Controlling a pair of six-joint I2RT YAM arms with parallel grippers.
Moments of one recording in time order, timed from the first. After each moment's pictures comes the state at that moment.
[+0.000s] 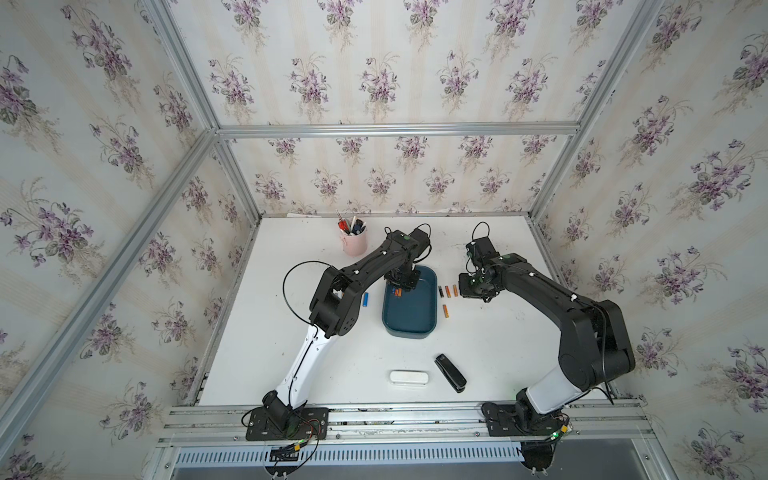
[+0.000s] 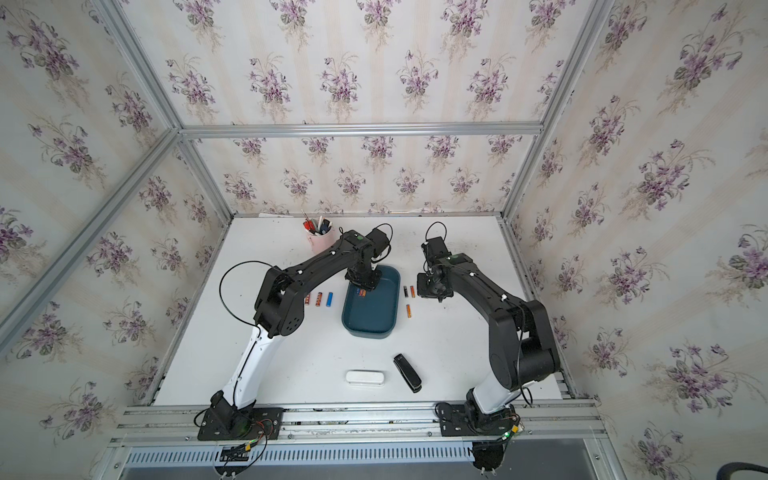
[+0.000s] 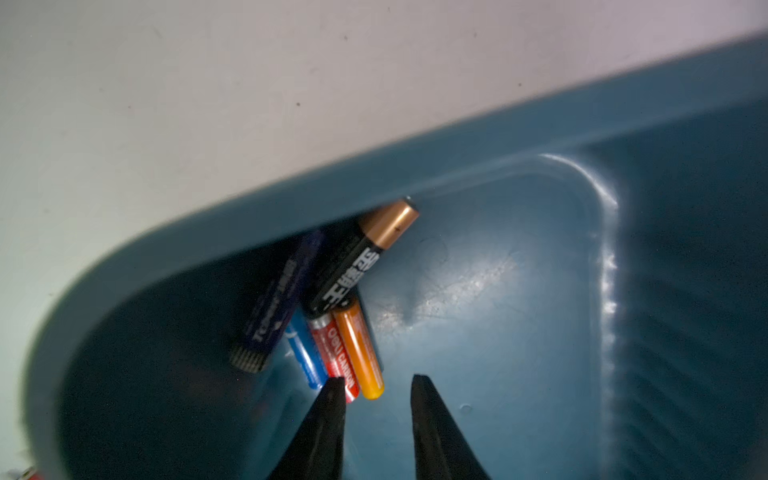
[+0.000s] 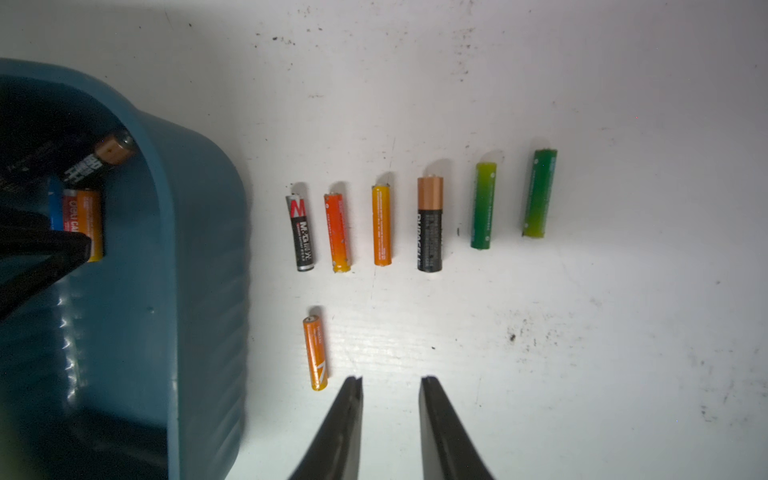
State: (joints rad) left arm -0.67 2.43 2.17 -1.22 -0.02 -0.29; right arm 0.33 1.61 1.12 -0.76 -0.02 0.32
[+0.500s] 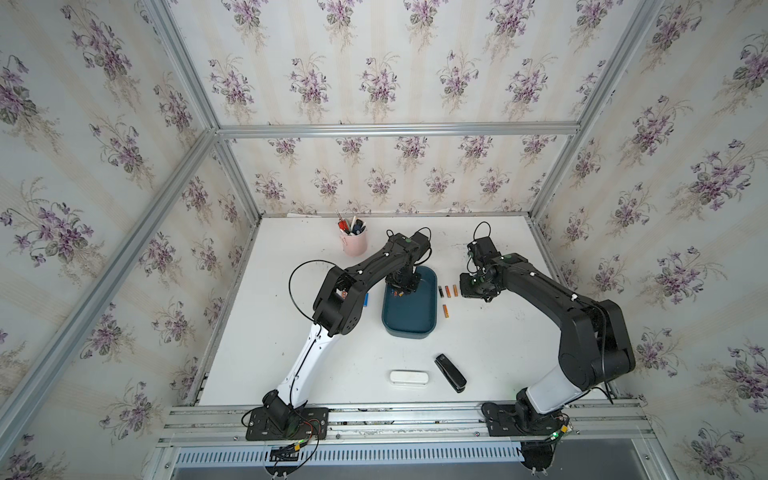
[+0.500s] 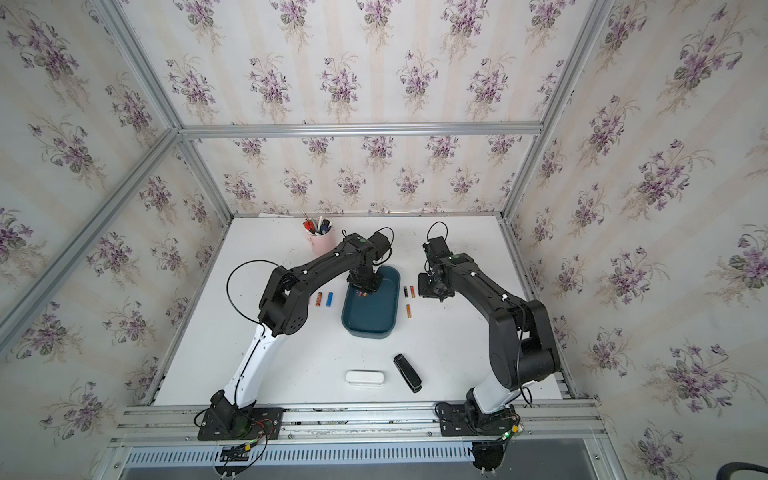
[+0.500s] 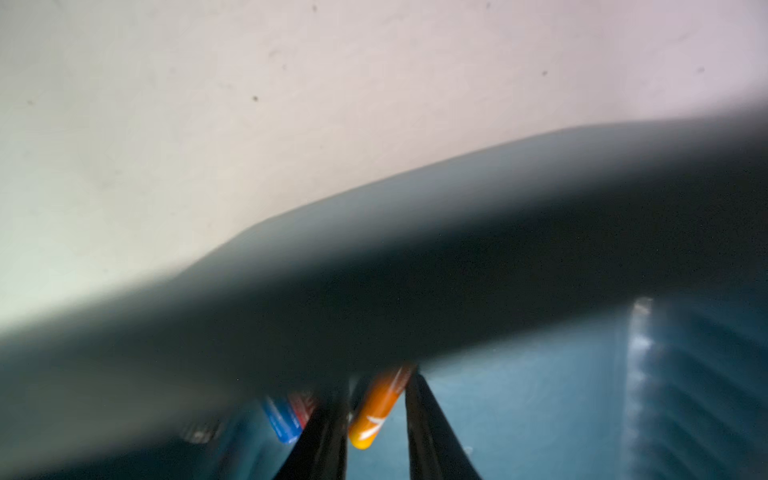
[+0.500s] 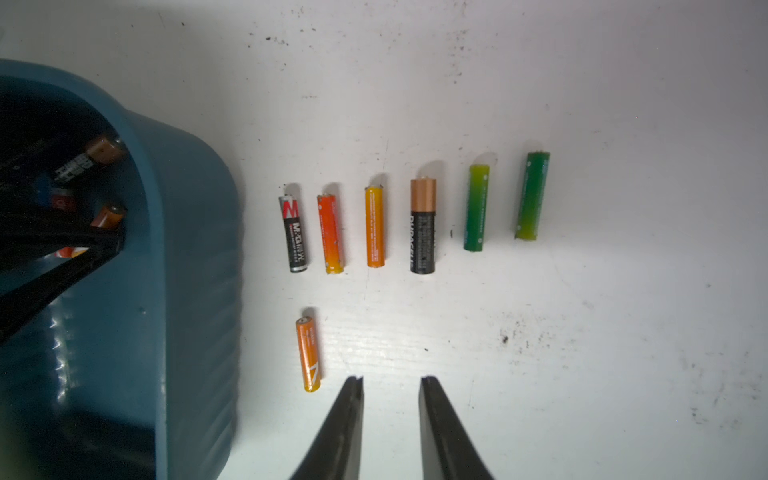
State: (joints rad) left arm -0.67 2.47 2.18 -1.20 0.00 -0.29; right arm 0.31 1.61 1.12 -0.76 -0.02 0.30
